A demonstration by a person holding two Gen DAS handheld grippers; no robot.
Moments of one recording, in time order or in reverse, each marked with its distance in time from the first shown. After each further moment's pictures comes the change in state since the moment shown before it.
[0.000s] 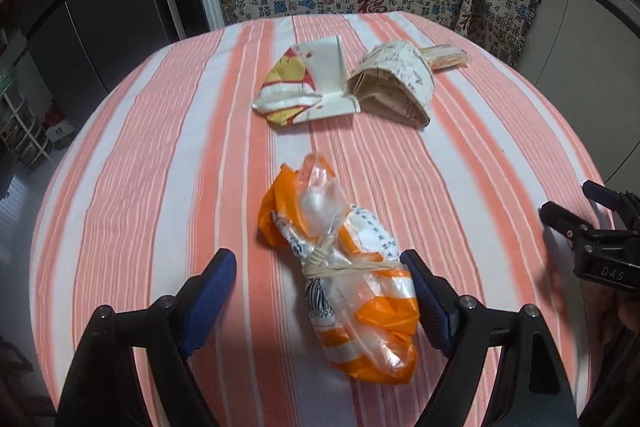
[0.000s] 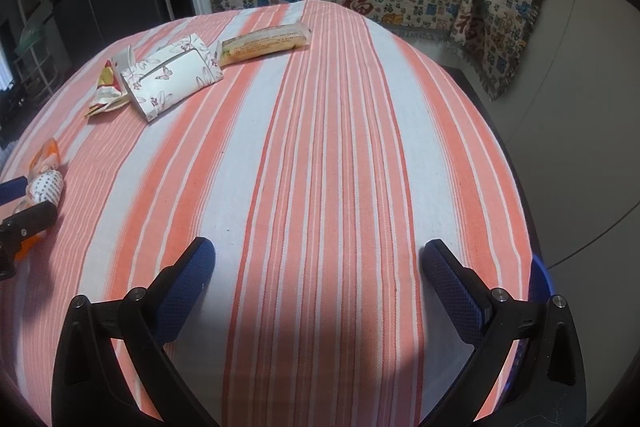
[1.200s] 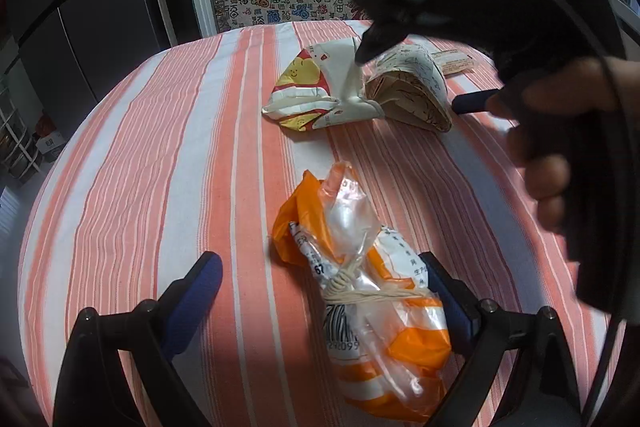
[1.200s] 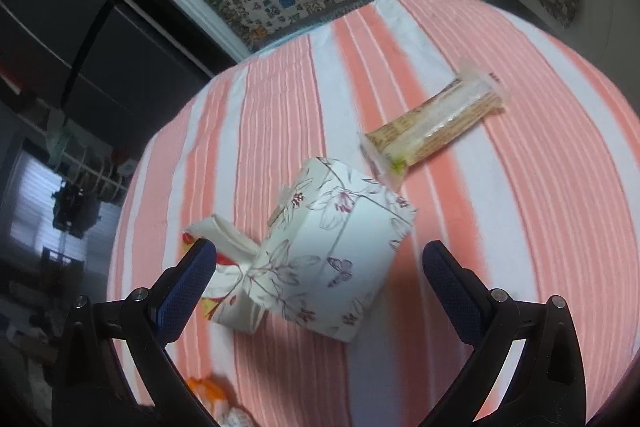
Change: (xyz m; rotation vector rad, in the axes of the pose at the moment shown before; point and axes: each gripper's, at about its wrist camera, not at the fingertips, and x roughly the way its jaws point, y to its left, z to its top) left arm 0.013 0.025 0.001 0.027 -0.053 -0.050; right arm 0.087 0.094 0.143 0.346 0.165 0.262
